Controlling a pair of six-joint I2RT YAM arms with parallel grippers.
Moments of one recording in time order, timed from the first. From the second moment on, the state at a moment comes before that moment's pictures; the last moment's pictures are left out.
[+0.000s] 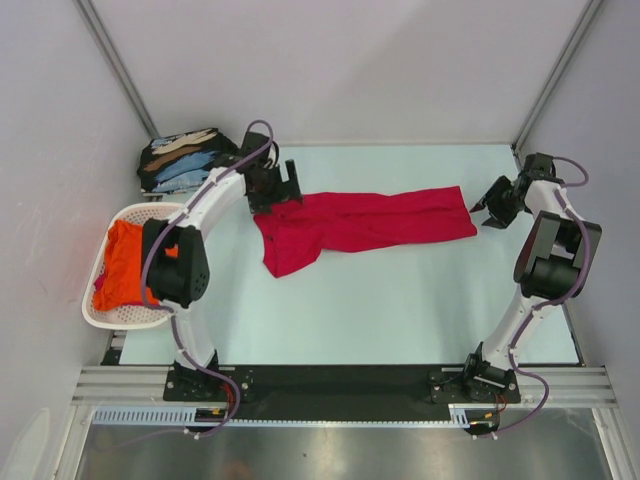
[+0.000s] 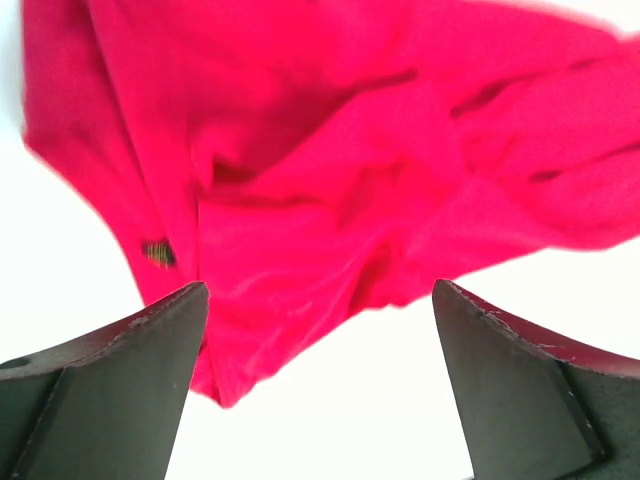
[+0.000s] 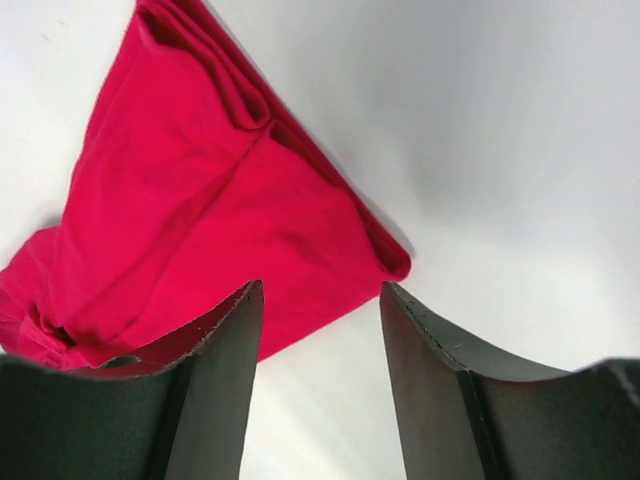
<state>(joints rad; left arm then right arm) -0.29 1.94 1.67 -0.74 0.15 -0.49 -0.32 1.96 1.49 -0.61 -0.30 0.45</state>
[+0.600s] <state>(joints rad) -0.31 2.02 1.48 -0.87 0.11 -0.49 -0.27 2.08 1.57 -0.66 -0.32 0.43</state>
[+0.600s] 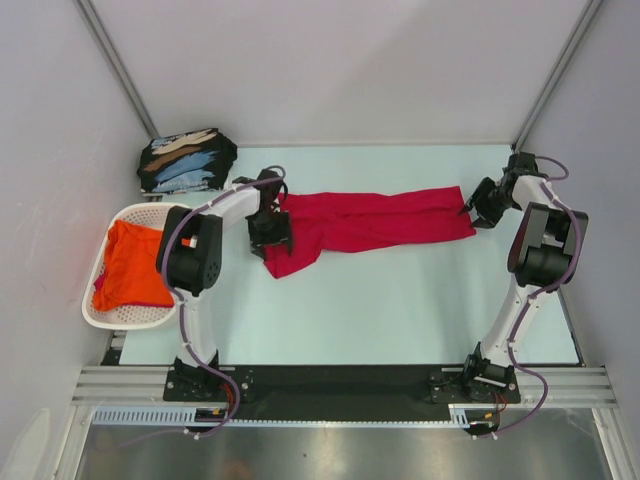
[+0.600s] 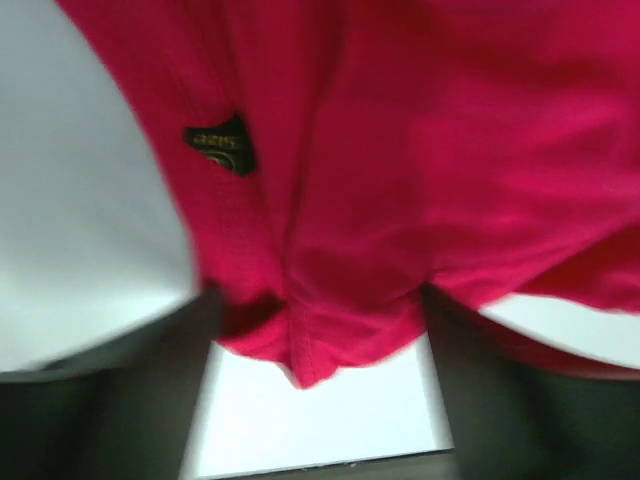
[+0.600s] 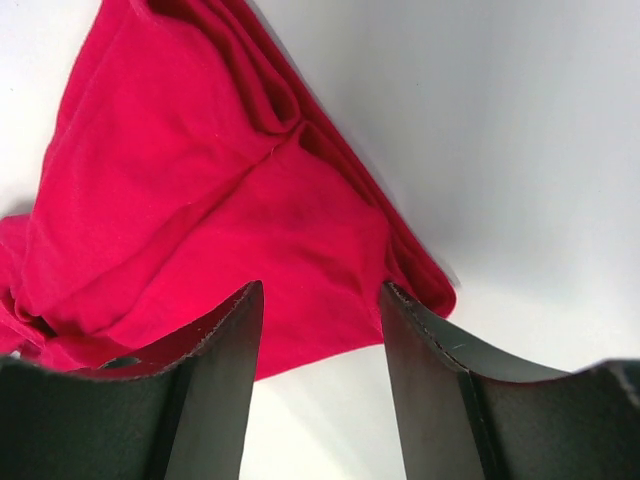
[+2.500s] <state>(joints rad) -0.41 1.99 1.70 -1.01 -0.04 -0.52 -0.09 2.23 1.99 -0.67 -0.37 0.34</state>
